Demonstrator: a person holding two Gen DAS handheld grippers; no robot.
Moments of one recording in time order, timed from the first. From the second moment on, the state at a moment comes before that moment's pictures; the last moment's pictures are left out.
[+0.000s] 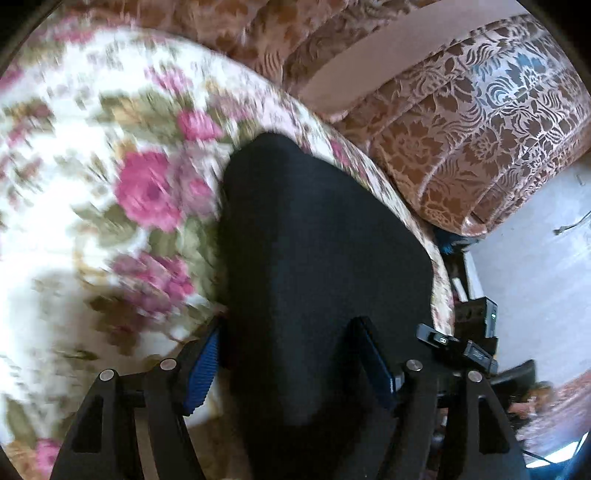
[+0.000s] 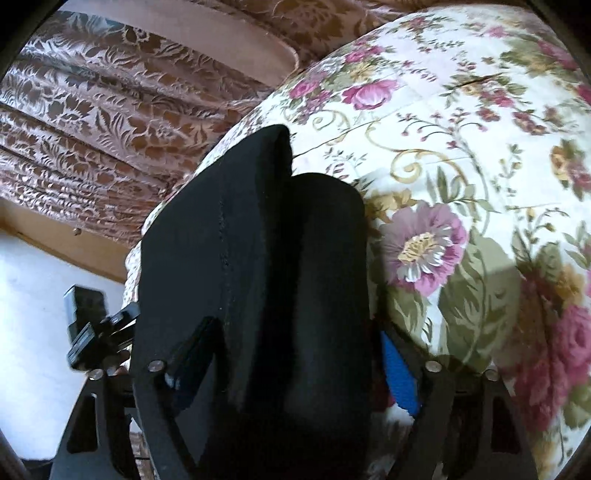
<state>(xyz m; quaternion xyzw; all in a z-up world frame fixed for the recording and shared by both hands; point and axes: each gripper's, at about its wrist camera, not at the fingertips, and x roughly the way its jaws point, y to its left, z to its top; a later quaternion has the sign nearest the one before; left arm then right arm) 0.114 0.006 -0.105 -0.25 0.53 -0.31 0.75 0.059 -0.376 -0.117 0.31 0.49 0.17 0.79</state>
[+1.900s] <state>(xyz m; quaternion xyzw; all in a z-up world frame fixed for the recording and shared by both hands) 0.219 0.070 -0.053 -0.09 0.42 -0.02 0.90 0.221 -0.311 -0.053 0.14 0.42 0.11 0.89</state>
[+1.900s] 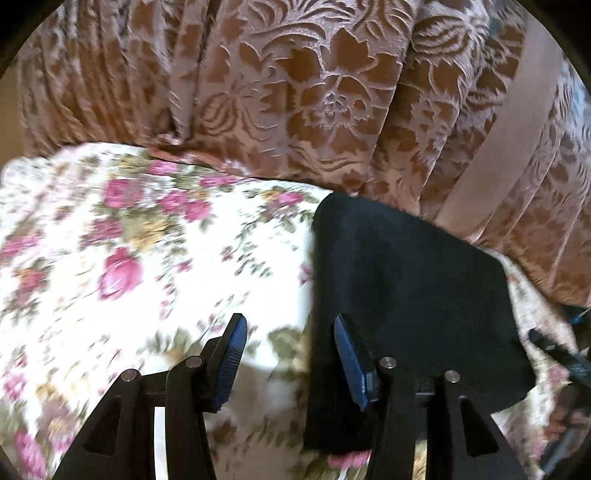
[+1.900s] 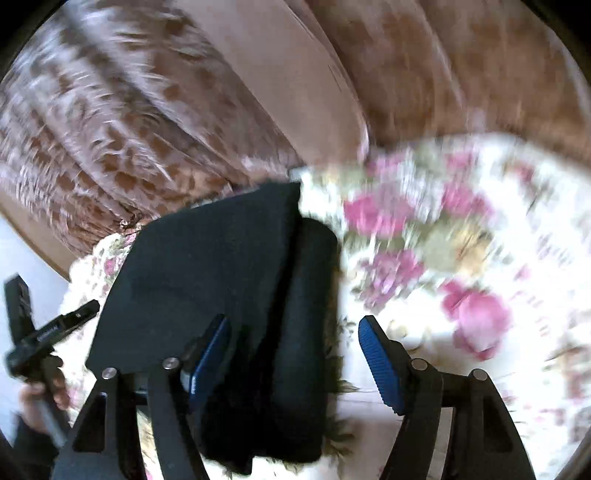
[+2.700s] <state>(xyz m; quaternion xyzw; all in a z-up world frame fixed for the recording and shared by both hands) 0.111 0.012 -0.005 -0.03 0.37 -0.05 0.93 0.149 -0.251 -0.013 0.08 0.38 0.06 0.92</state>
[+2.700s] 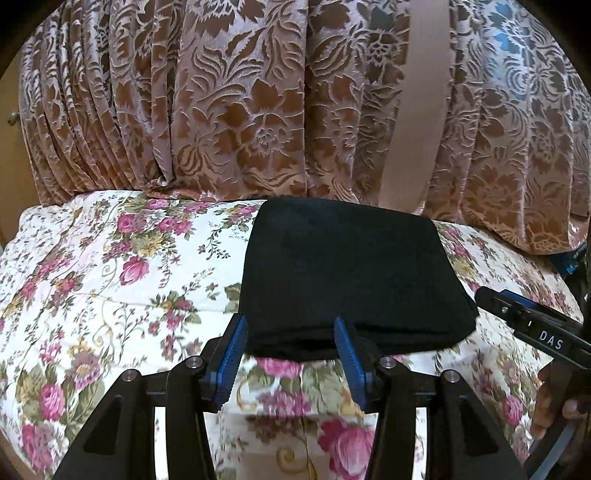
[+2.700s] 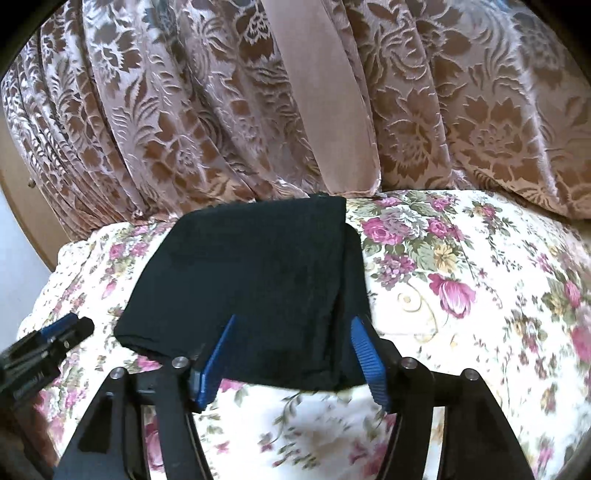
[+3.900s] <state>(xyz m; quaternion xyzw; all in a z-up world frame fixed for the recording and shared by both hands) -0.004 0.004 0.009 -0.01 0.32 -0.01 0.95 0.027 -0.191 -0.004 0.04 0.35 0.01 0.94</state>
